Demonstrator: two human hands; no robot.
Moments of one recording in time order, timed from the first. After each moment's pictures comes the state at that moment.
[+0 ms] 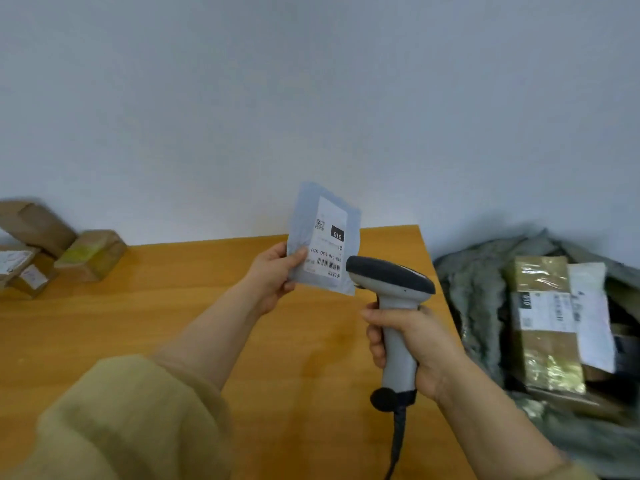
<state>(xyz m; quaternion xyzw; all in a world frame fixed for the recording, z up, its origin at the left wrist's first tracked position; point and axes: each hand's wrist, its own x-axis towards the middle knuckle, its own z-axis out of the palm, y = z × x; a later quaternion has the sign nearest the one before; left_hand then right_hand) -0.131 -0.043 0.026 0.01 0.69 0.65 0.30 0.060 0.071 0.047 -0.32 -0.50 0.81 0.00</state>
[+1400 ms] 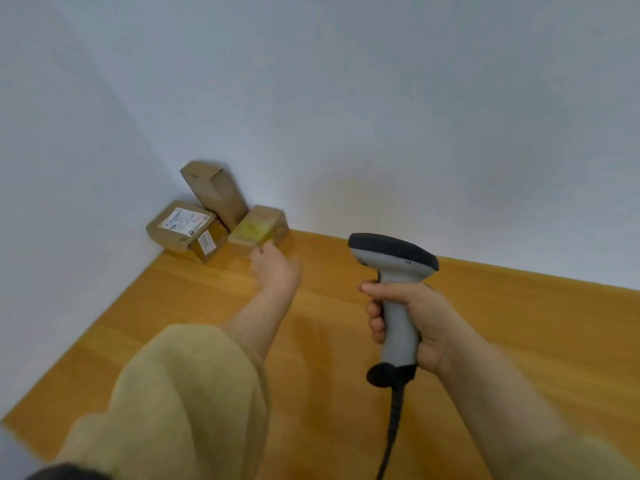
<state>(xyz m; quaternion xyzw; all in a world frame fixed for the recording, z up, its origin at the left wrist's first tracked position) -0.392 -0.318 -0.049 -0.18 0.92 0.34 0.00 -0.252 -0.145 0.011 -0.21 -0.48 0.84 -0.17</state>
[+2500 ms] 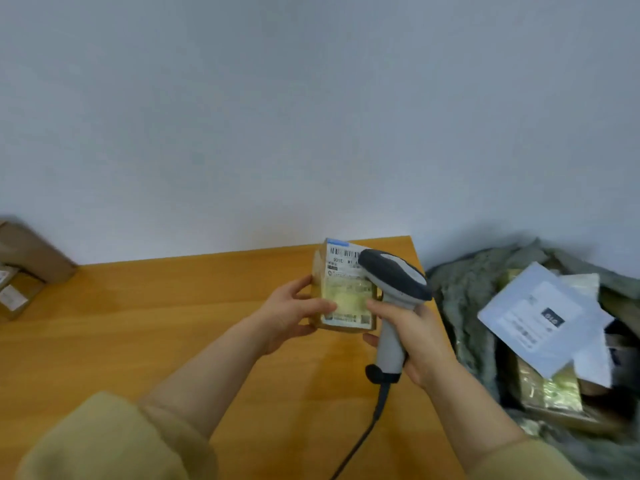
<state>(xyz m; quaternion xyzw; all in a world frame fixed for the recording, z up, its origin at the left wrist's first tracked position) -0.108 -0.030 0.023 0.07 0.70 0.55 0.44 0.027 0.103 0.025 -0.35 -0.50 0.78 0.13</state>
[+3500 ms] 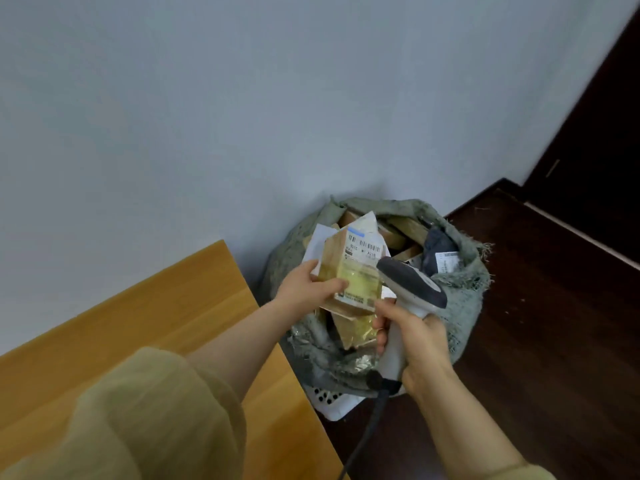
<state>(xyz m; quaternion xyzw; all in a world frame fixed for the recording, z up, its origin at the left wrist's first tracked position) 0.076 0.269 -0.025 0.34 0.79 0.31 0.42 0.251 0.264 -0.006 -0.53 -0.28 0.72 0.35</state>
